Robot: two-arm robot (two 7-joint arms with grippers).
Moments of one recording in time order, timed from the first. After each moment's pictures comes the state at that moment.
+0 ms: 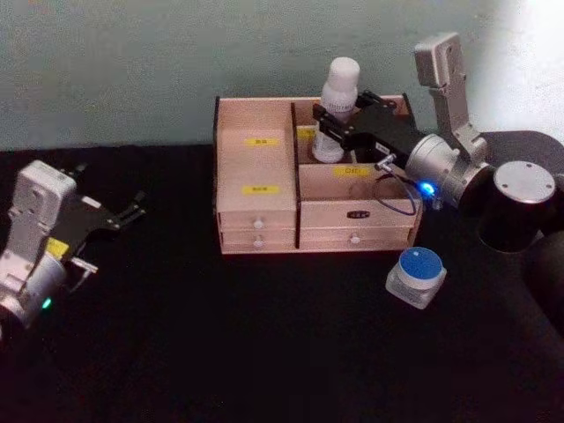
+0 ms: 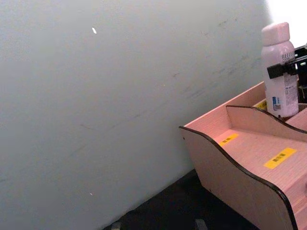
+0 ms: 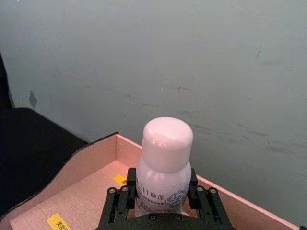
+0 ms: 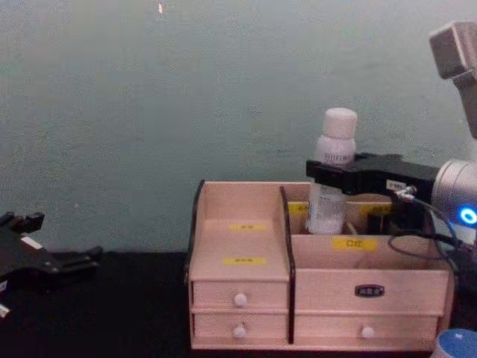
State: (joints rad) left arm -0.20 0.60 0.45 -1.41 -0.25 -0.12 0.03; right arm 0.61 0.23 -0.39 -1.00 0.32 -0.06 0.47
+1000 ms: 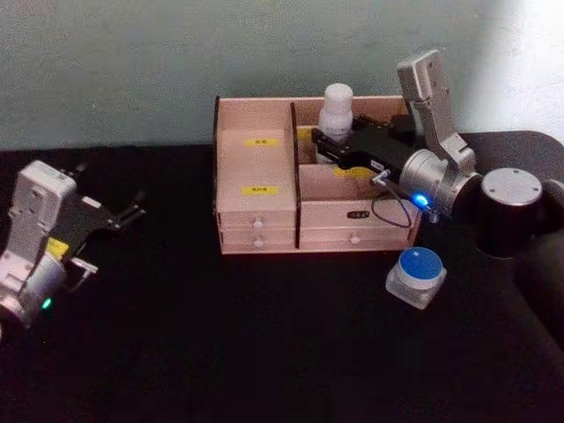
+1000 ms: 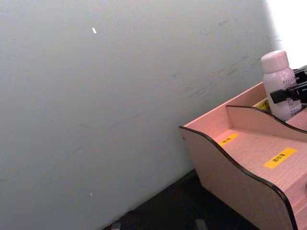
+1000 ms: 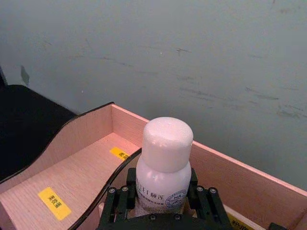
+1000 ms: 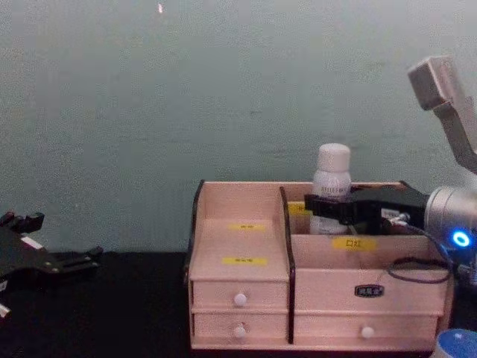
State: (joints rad) left arm -0.20 0.60 0.45 -1.41 -0.25 -0.12 0.03; right arm 0.64 0.21 -0.39 -0.91 0.27 -0.01 0.47
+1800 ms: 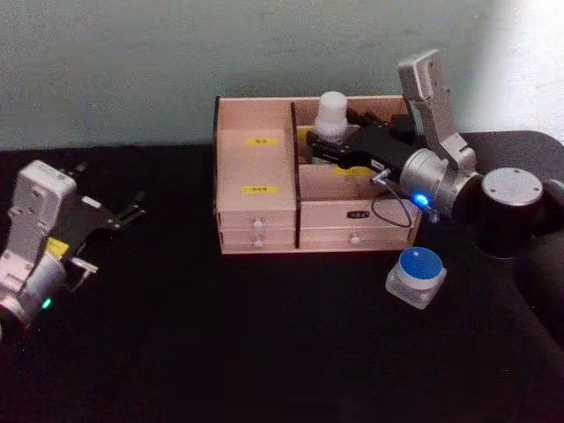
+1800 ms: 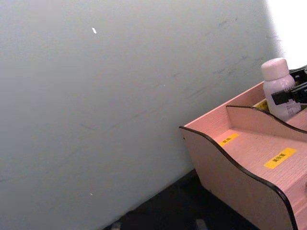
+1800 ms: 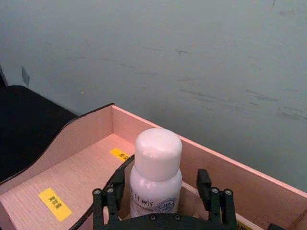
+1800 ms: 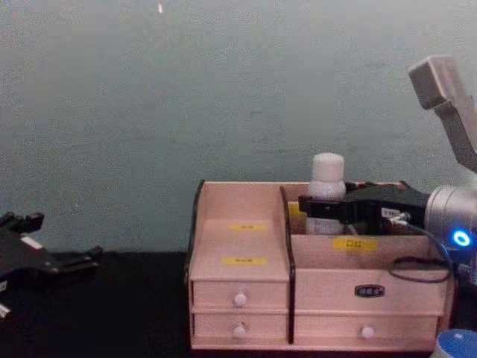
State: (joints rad) left arm -0.20 0.60 0.45 -1.41 -0.25 -0.12 0.03; right arm 0.63 0.21 -0.39 -0.92 0.27 -0.01 0.47
